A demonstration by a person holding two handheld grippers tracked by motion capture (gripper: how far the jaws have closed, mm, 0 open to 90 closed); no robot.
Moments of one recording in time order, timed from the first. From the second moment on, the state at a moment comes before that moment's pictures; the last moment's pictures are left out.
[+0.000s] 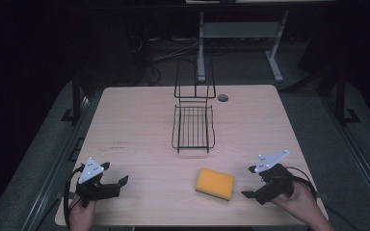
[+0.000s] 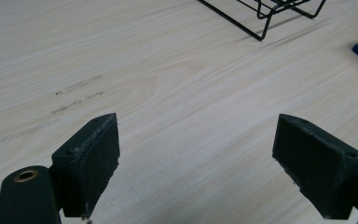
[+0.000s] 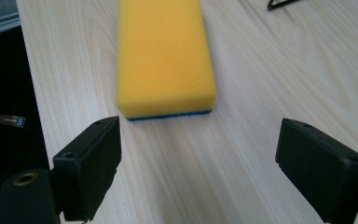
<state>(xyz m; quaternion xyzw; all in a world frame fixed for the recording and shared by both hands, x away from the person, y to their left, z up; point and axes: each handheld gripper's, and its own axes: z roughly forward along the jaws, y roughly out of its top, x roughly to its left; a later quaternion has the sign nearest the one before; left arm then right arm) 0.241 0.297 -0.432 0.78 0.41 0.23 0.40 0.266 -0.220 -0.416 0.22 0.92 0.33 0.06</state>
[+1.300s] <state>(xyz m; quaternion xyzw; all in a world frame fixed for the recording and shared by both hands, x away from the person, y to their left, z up) 0.241 0.298 -0.431 0.78 0.41 0.24 0.41 0.298 -0.130 -0.425 0.15 0.96 0.25 0.01</state>
